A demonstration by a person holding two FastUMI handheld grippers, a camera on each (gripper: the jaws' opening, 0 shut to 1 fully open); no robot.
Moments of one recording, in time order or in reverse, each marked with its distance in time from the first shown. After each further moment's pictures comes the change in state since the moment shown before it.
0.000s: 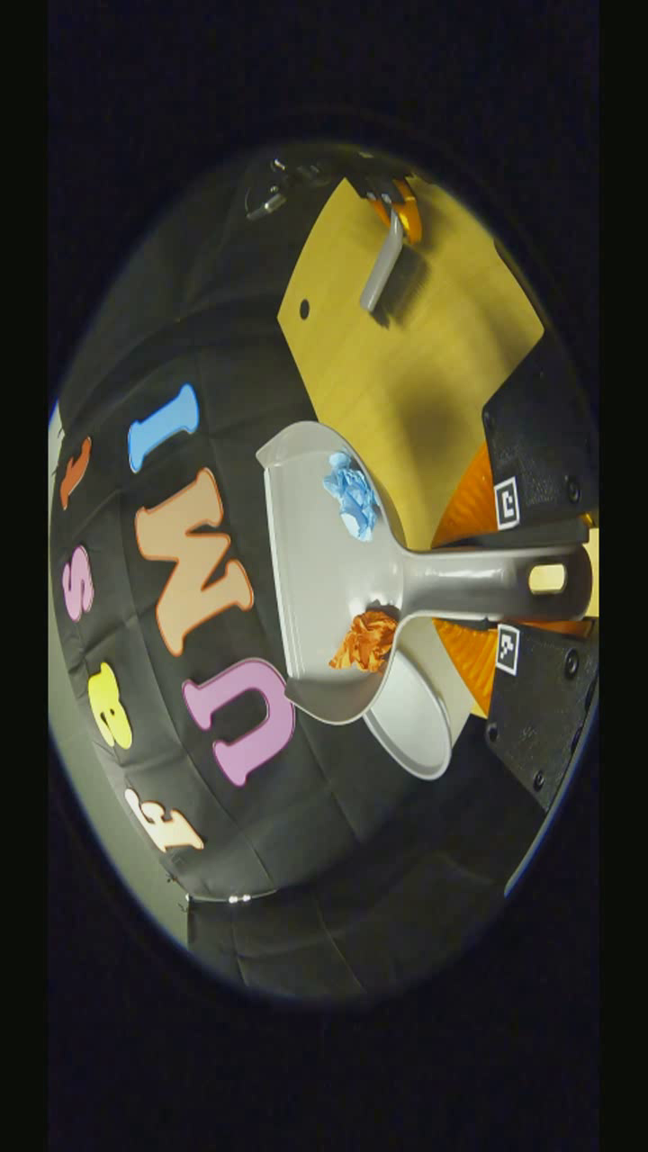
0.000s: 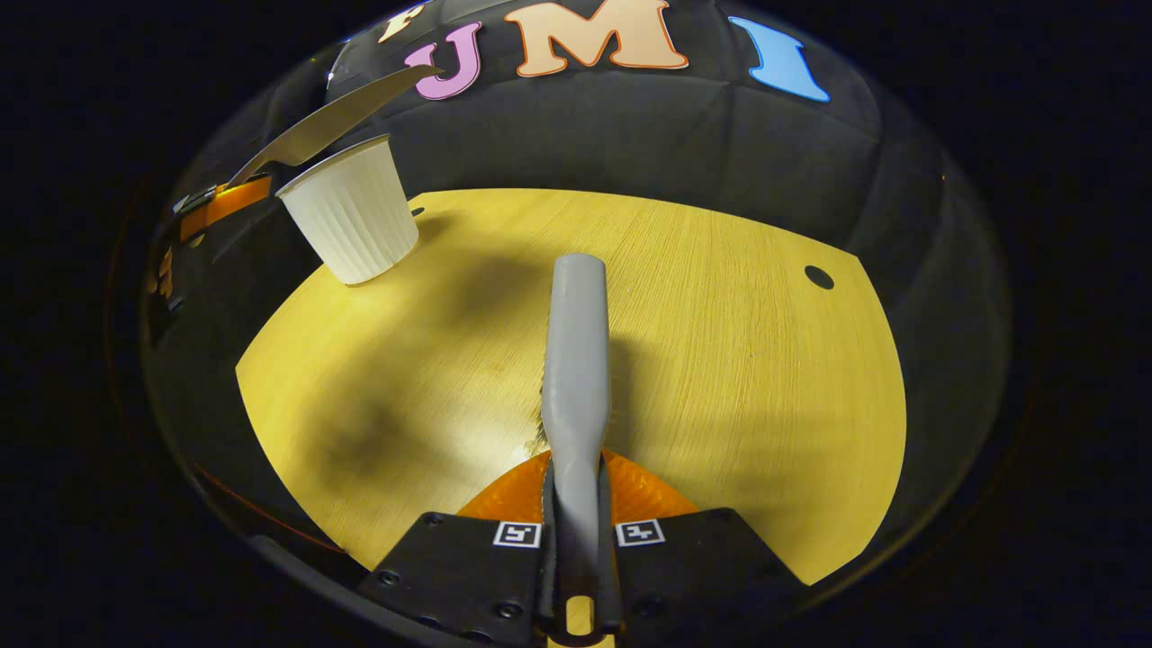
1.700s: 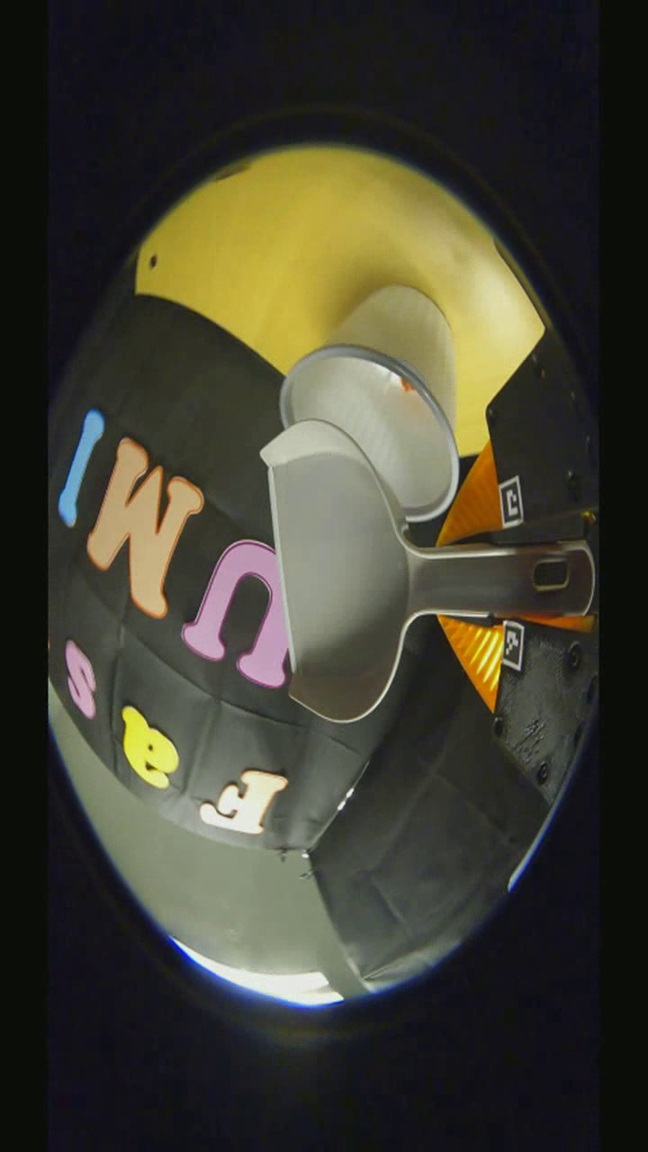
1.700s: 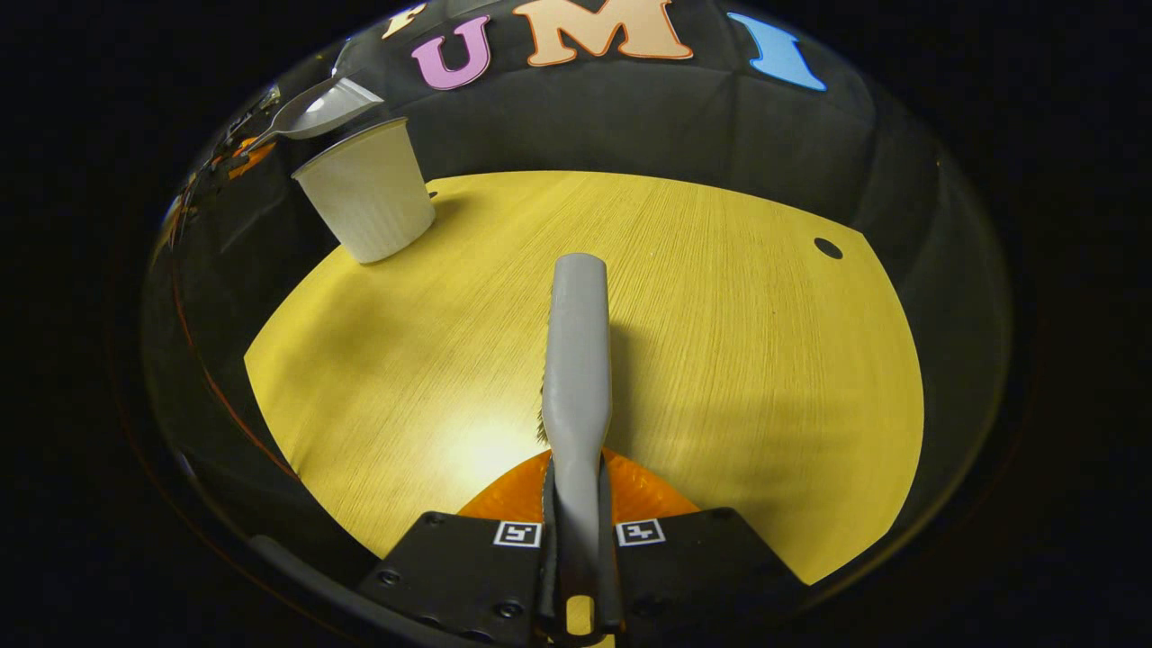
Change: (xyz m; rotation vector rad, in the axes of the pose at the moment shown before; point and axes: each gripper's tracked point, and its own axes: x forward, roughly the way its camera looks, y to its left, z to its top) left arm 0.033 0.203 0.020 0.461 0.035 0.370; right arm -0.006 0.012 -0.006 0.022 0.008 -0.001
